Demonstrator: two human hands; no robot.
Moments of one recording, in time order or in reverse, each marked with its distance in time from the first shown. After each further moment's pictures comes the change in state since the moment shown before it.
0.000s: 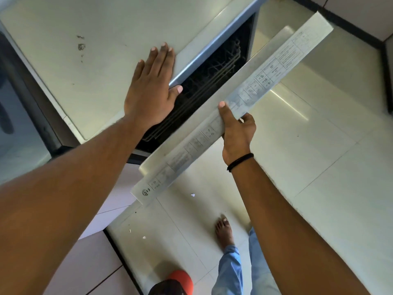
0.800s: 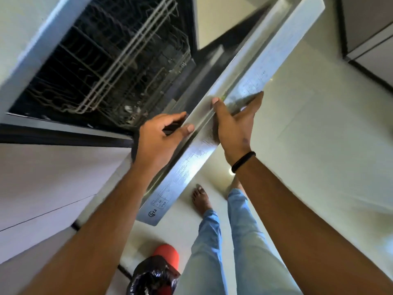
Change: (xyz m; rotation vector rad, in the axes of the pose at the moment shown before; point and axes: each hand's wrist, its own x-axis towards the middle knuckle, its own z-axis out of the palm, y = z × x) left_hand -0.135 0.160 0.093 -1.139 -0.222 -0.323; right_hand -0.001 0.022 -0.150 -0.467 0.174 -0.347
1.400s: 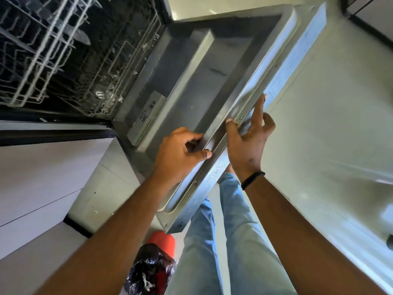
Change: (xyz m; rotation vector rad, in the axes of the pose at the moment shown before) left_hand -0.021 -0.018 0.124 0.177 -0.255 -0.075; right_hand 0.007 0.089 -0.105 -0.338 0.113 0.033
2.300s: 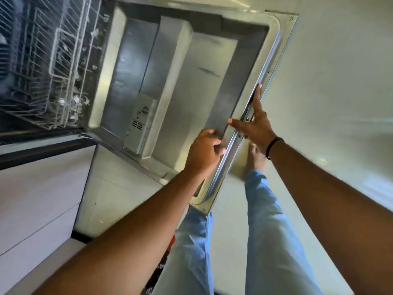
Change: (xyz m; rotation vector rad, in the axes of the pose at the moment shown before) left_hand 0.050 -0.063 0.186 0.343 -0.264 0.108; right_hand 0.097 0.185 -0.048 -0.008 -0.403 0.184
